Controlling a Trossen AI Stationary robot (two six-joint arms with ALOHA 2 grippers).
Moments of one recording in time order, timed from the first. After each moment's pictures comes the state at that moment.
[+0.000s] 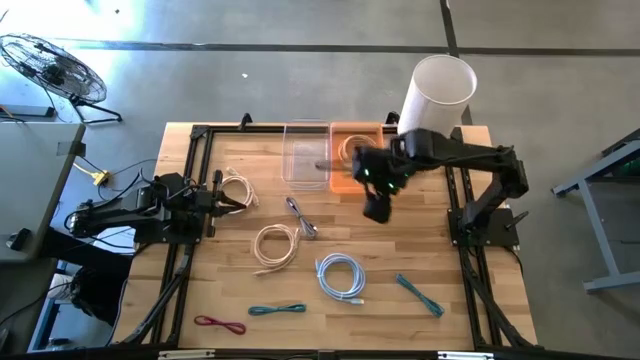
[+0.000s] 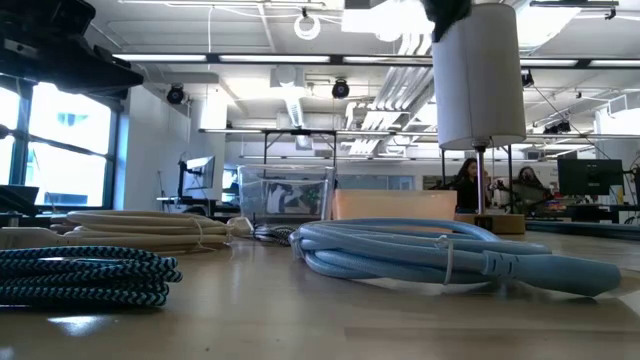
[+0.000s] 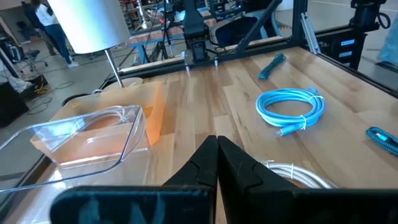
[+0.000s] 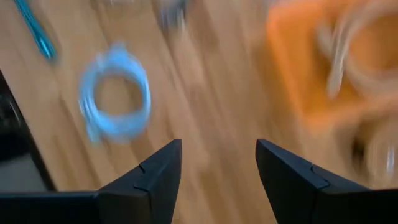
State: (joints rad) left arm 0.13 0.01 0.22 -0.35 0.14 0.23; right arm -0.01 1.69 1.91 -1.55 -0.03 0.37
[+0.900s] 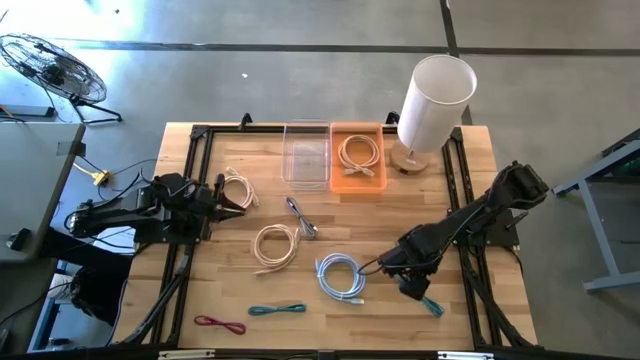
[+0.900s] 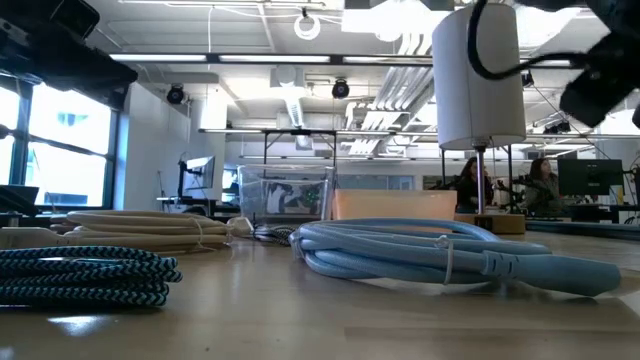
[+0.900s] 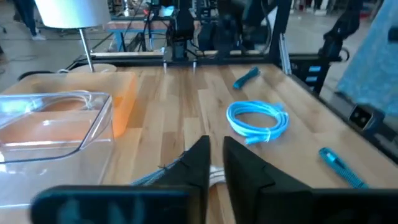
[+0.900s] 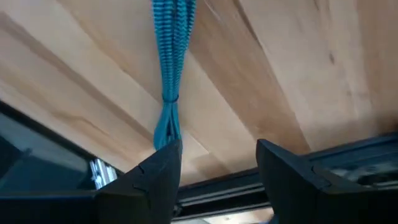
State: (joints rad) left arm 0.13 0.01 0.22 -0.35 0.23 0.01; right arm 0.46 1.59 0.98 -1.09 -0.42 1.03
